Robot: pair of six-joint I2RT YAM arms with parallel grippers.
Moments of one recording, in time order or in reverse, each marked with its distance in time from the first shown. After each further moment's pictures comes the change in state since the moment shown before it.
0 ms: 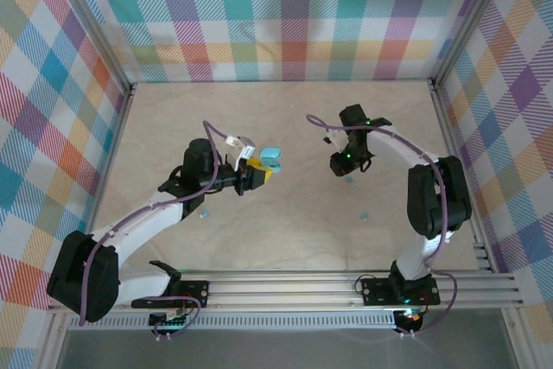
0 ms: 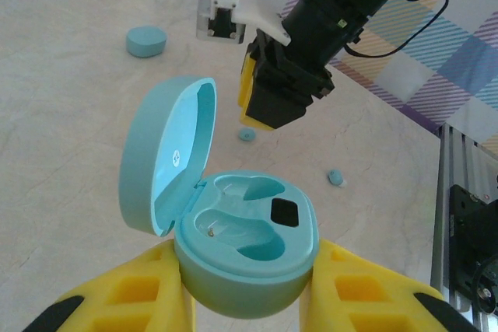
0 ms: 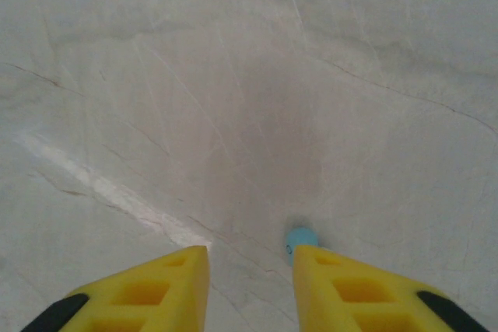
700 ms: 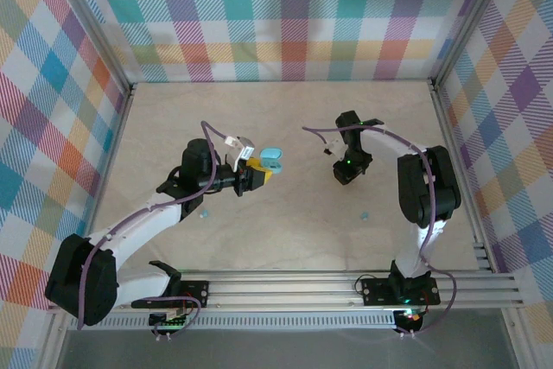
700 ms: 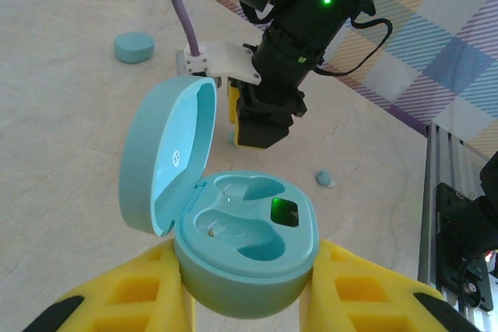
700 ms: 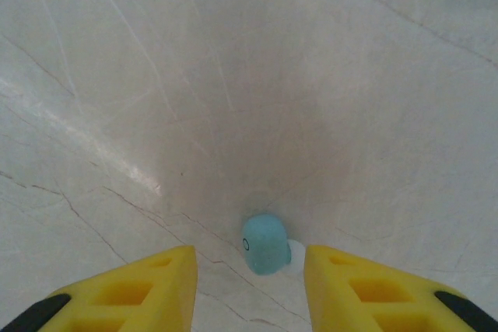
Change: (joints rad) left arm 0.000 -0.025 -0.001 -0.008 0.023 0.001; right arm 0.000 0.100 0.018 -0.061 0.111 -0.122
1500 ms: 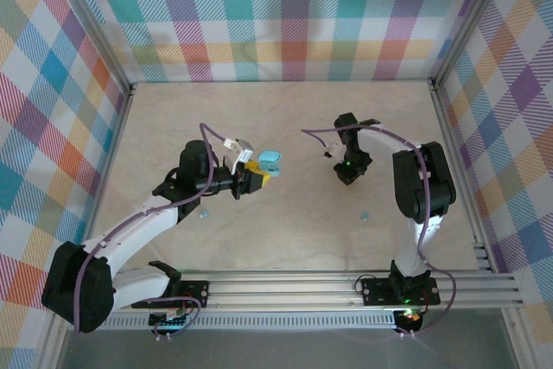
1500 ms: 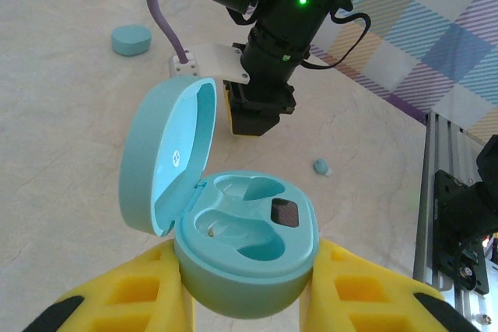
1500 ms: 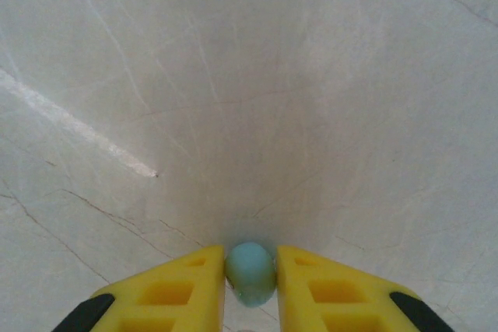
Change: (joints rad) left arm 0.000 -0.045 0.000 -0.079 0.000 0.039; right arm 0.000 0.050 0.019 -0.021 0.036 -0.017
